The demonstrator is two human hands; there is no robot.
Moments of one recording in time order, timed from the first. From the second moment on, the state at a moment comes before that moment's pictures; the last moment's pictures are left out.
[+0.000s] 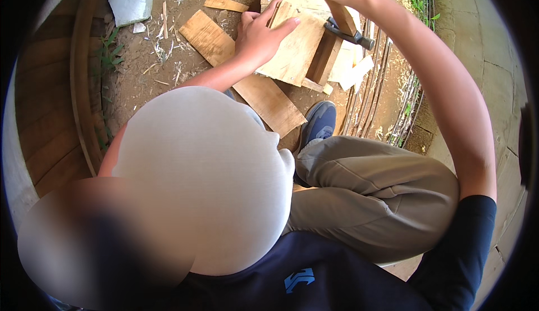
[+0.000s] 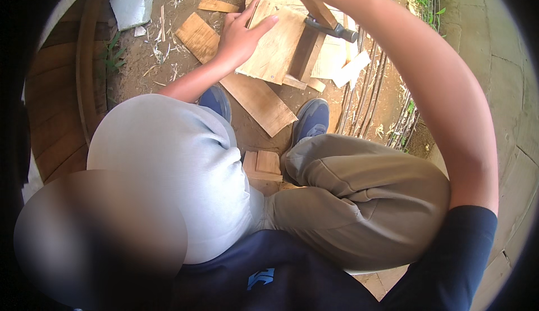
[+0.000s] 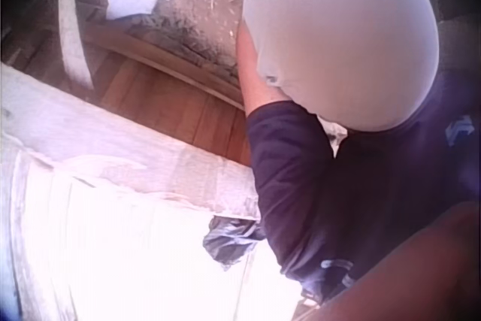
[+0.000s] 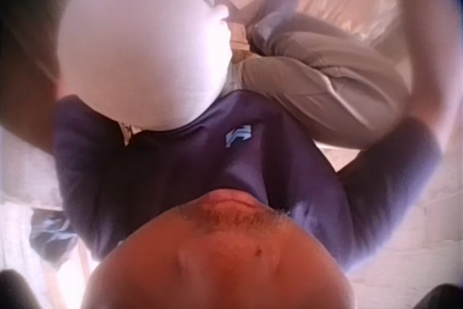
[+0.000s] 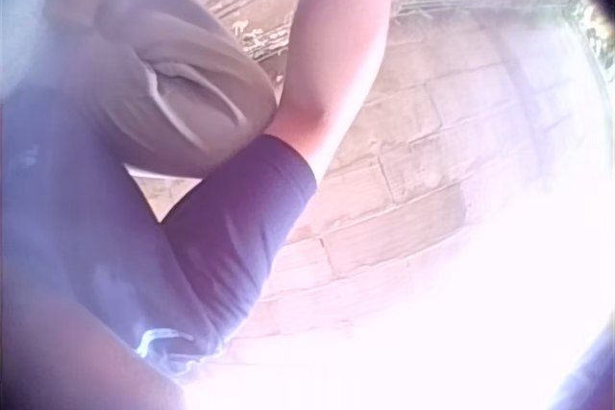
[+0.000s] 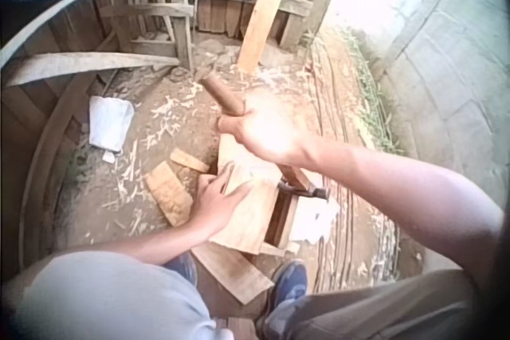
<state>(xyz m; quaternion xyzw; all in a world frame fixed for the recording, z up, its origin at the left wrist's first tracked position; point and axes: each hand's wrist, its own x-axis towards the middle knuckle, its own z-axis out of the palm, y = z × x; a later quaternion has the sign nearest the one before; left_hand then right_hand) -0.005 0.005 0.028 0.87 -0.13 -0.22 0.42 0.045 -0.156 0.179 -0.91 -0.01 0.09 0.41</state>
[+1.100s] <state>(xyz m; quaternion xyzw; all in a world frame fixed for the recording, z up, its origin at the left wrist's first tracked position) 0.016 -0.047 0.055 0.93 -0.13 -0.12 0.32 0.031 -0.148 0.174 -0.86 -0.08 0.01 0.51</state>
